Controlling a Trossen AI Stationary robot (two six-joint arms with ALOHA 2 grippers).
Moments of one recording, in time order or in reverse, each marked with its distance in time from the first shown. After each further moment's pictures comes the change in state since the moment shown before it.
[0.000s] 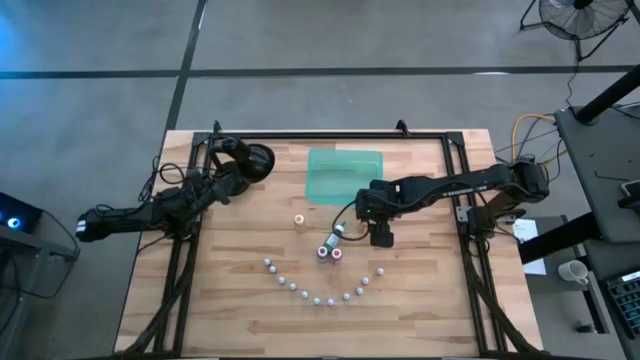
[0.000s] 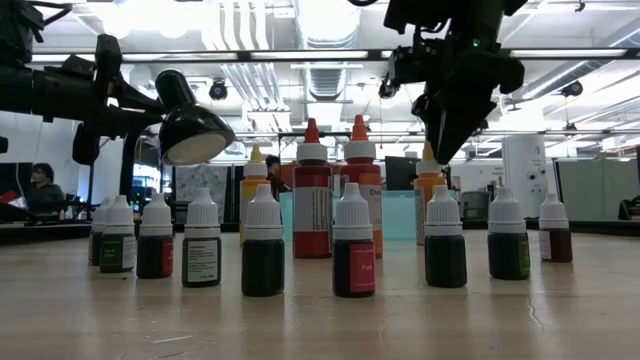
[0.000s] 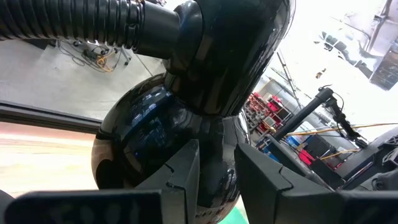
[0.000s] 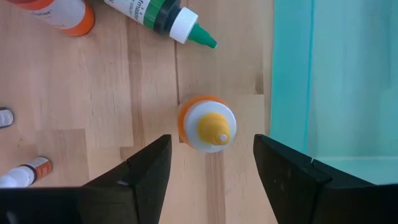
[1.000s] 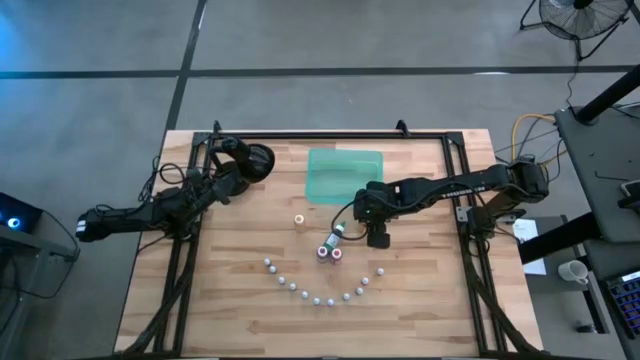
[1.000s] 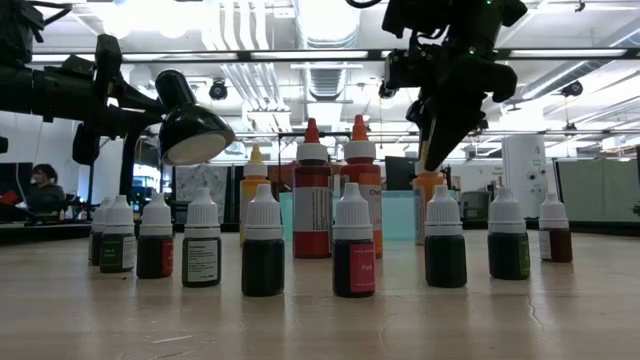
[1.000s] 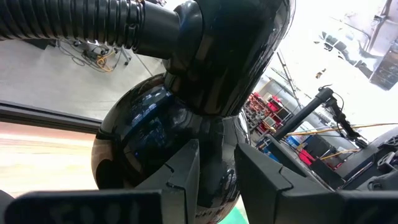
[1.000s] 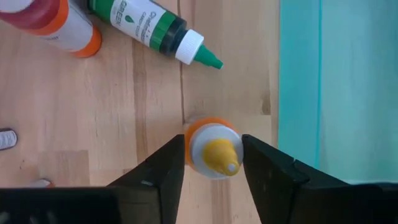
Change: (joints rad) left arm 0.000 0.000 0.000 0.000 0.000 0.000; right arm 0.000 0.002 -0.036 0.103 -0.018 -0.003
